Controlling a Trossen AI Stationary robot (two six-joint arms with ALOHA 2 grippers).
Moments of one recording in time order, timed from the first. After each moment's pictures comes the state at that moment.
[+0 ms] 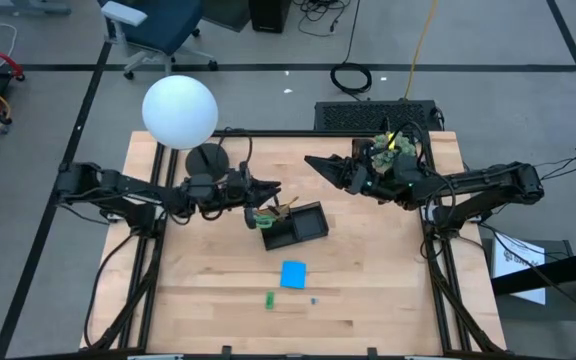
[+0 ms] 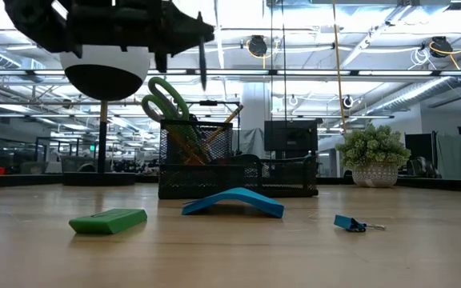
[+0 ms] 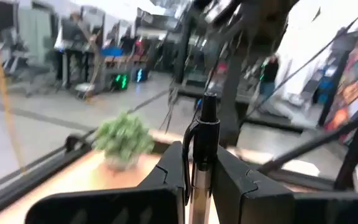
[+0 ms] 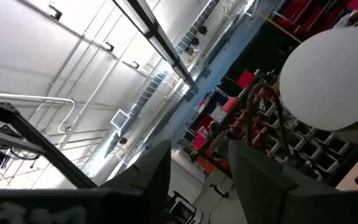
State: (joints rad) left arm 0.04 1.34 0.54 0.90 -0.12 -0.15; right arm 0.03 1.29 0.96 0.73 0.21 0.93
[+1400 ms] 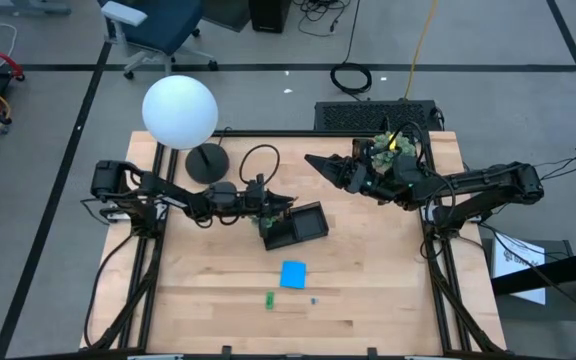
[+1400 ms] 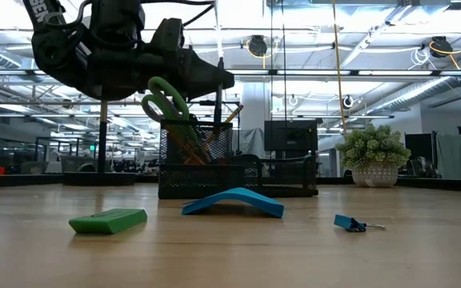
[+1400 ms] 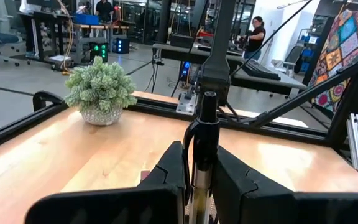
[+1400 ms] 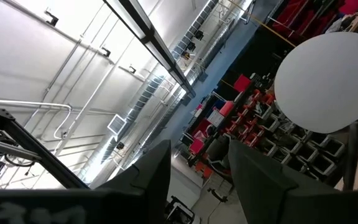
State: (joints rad) left arm 0.06 1.65 0.55 1.10 0.01 -0.16; right arm 0.03 1.29 0.96 0.73 0.24 0.93
